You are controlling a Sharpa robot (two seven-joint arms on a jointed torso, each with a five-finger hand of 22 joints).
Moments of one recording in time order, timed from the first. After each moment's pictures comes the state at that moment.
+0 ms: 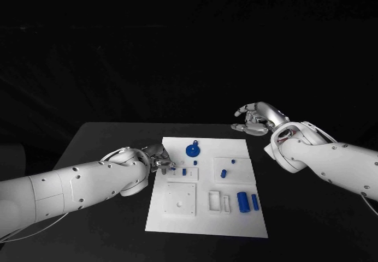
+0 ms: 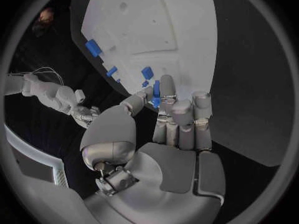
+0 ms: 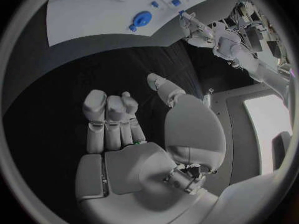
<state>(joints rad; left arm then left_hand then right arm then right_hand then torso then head) 1.29 -0.62 -0.24 1.31 -1.11 -0.30 -0.35 0.84 -0.03 0.71 -0.20 0.24 1.16 0.04 0.31 0.69 1.40 -0.03 0.54 0.51 1.29 -0.16 1.36 0.67 0.06 0.99 -0.15 1.06 1.31 1.25 -0.82 0.00 1.38 -1.23 -0.58 -0.09 1.03 -0.28 0.57 -0.11 0.29 0.84 0.15 0.28 0.43 1.07 0.02 1.12 1.16 1.28 -0.08 1.21 1.02 0.12 1.26 -0.11 1.08 1.31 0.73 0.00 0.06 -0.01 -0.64</state>
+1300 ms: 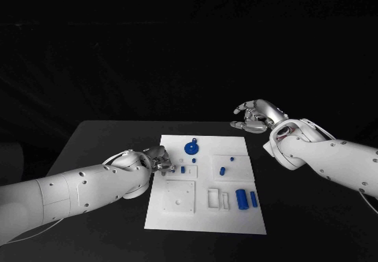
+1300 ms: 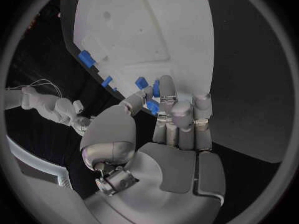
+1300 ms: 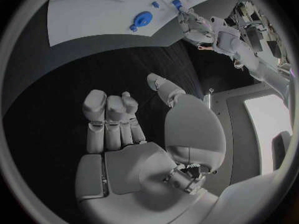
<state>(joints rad) 1.25 -0.59 -0.24 1.27 -1.20 -0.31 -0.35 0.85 -0.03 0.70 -0.19 0.26 1.16 0.04 0.32 0.69 1.40 -0.03 0.58 0.52 1.29 -0.16 1.39 0.67 0.07 1.00 -0.16 1.08 1.31 1.25 -0.83 0.00 1.38 -1.23 -0.58 -0.09 1.03 -0.28 0.57 -0.11 0.31 0.84 0.15 0.28 0.43 1.07 0.02 1.12 1.16 1.29 -0.08 1.21 1.02 0.12 1.26 -0.11 1.08 1.31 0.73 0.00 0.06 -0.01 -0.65</state>
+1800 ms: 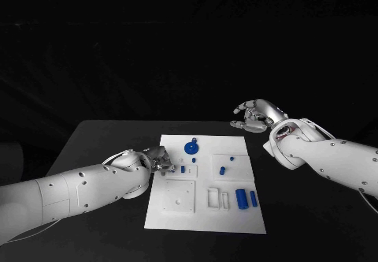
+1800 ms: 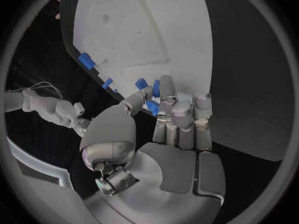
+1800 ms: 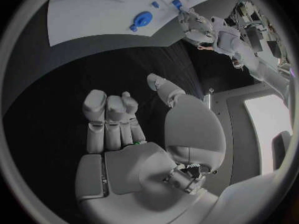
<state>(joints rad) 1.25 -0.59 -0.24 1.27 -1.22 -0.30 -0.35 0.85 -0.03 0.70 -0.20 0.26 1.16 0.04 0.32 0.71 1.40 -0.03 0.58 0.53 1.29 -0.16 1.39 0.67 0.06 1.00 -0.16 1.08 1.31 1.25 -0.83 0.00 1.38 -1.23 -0.58 -0.09 1.02 -0.27 0.57 -0.11 0.31 0.84 0.15 0.28 0.43 1.07 0.02 1.12 1.16 1.29 -0.08 1.21 1.02 0.12 1.26 -0.11 1.08 1.31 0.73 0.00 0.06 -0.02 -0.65</state>
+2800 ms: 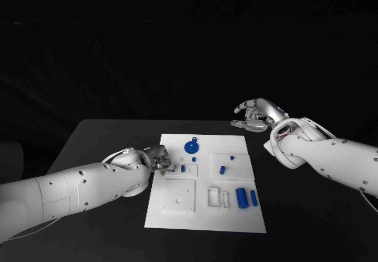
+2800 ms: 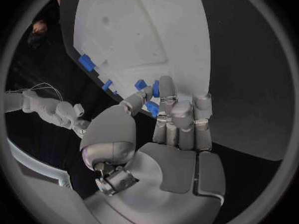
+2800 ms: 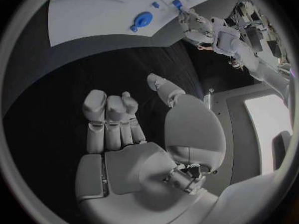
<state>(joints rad) 1.26 -0.59 -0.24 1.26 -1.23 -0.27 -0.35 0.85 -0.03 0.69 -0.19 0.23 1.16 0.04 0.33 0.72 1.39 -0.04 0.60 0.53 1.29 -0.16 1.40 0.67 0.06 1.00 -0.15 1.08 1.31 1.25 -0.83 0.00 1.38 -1.23 -0.58 -0.09 1.02 -0.27 0.56 -0.11 0.31 0.84 0.15 0.28 0.43 1.07 0.02 1.13 1.16 1.29 -0.08 1.21 1.02 0.12 1.26 -0.11 1.08 1.31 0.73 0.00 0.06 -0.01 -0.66</state>
